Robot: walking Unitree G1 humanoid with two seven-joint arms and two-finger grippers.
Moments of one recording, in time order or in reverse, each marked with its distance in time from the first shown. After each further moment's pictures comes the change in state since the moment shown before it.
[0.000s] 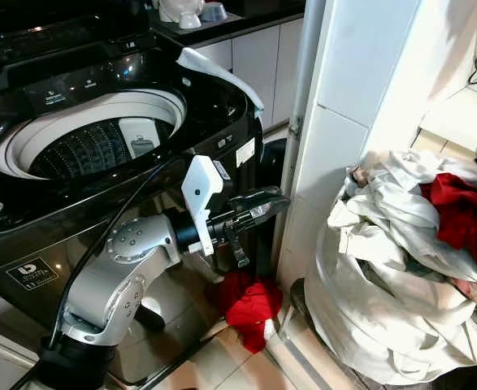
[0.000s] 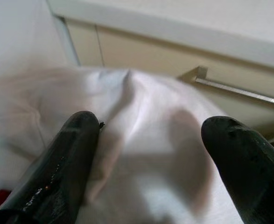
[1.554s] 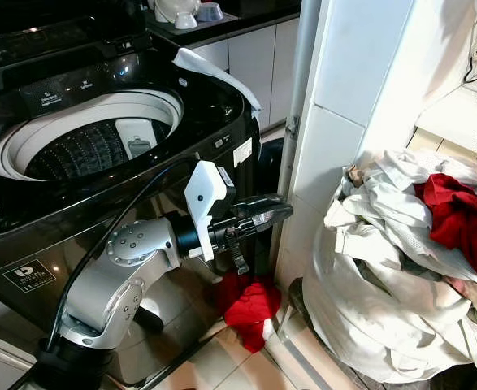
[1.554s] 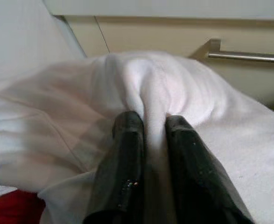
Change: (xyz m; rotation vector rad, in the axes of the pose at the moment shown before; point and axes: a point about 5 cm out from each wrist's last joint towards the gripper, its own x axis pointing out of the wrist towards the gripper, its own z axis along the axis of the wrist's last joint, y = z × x) left arm 0.000 -0.004 -0.003 -0.003 0.026 -0.033; right arm 0.003 -0.002 -0.008 0.172 0.020 0.044
